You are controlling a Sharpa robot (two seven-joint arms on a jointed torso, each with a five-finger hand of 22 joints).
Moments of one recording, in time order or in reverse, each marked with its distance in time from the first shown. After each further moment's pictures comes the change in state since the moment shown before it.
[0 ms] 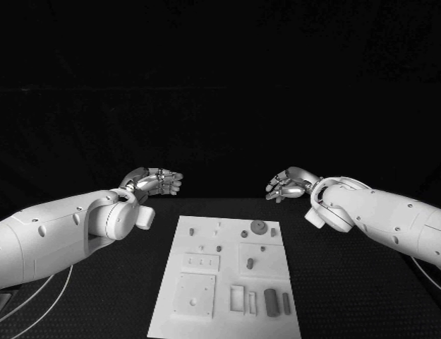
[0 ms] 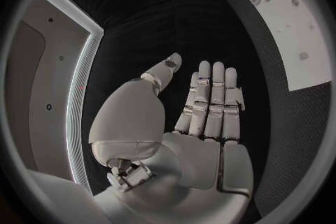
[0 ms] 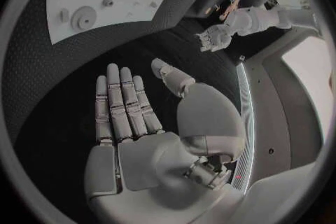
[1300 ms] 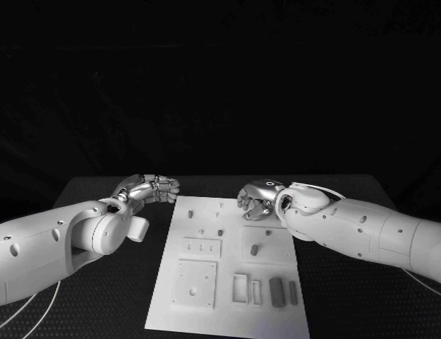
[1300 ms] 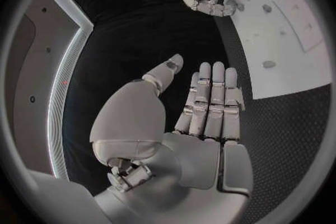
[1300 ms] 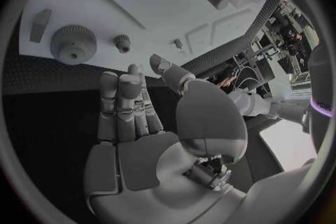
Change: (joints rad) left arm 0.000 -0.045 0.001 0.136 -0.011 0.004 0.006; left_hand -0.026 -0.001 0.011 -0.025 0.004 0.000 0.000 -0.027 0.003 -0.016 0.016 -0.043 0.007 0.000 0.000 0.004 0.008 -0.002 0.000 0.000 0.016 0.000; right arm -0.030 0.069 -0.017 0.076 -0.693 -0.078 -0.059; right_hand 0.070 -0.051 0.026 -0.004 -0.039 0.087 -0.033 -0.002 -0.042 0.092 -0.044 -0.070 0.049 0.401 -0.123 0.482 0.458 0.073 0.477 -0.171 0.334 0.168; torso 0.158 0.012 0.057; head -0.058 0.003
